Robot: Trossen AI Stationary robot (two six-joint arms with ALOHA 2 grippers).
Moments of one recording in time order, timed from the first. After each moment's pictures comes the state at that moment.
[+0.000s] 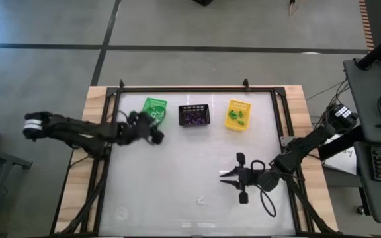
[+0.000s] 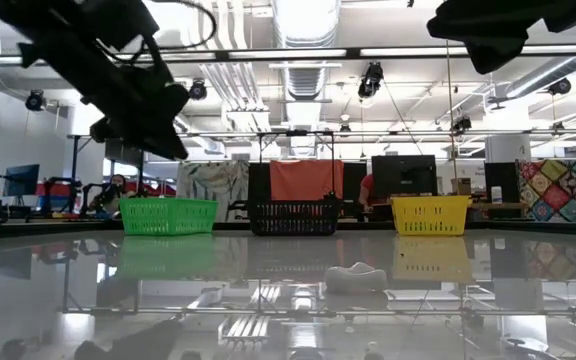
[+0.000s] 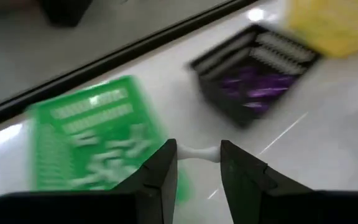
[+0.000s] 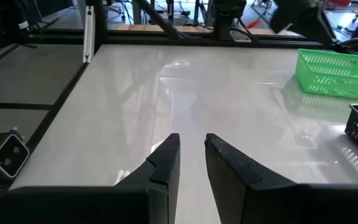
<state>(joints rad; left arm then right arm) 0.02 1.11 0.52 -0.15 -0.70 -0.57 0.66 1.35 0.63 0.33 0.61 0.24</state>
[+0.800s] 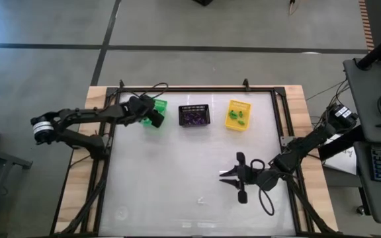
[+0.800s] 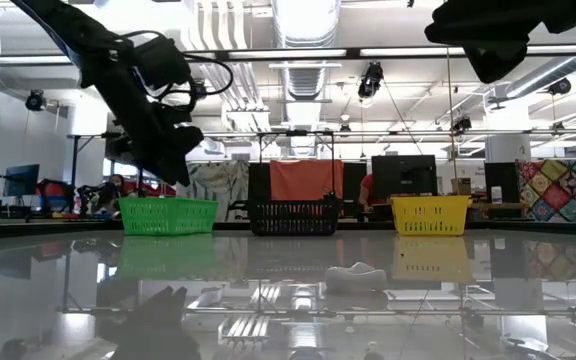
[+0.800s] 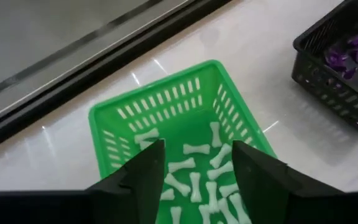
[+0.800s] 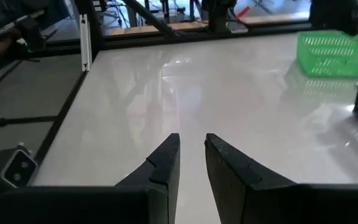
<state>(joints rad) 0.47 1.26 0.64 -0.25 -0.40 -0.31 0.65 1.35 0.63 0.32 0.60 0.34</state>
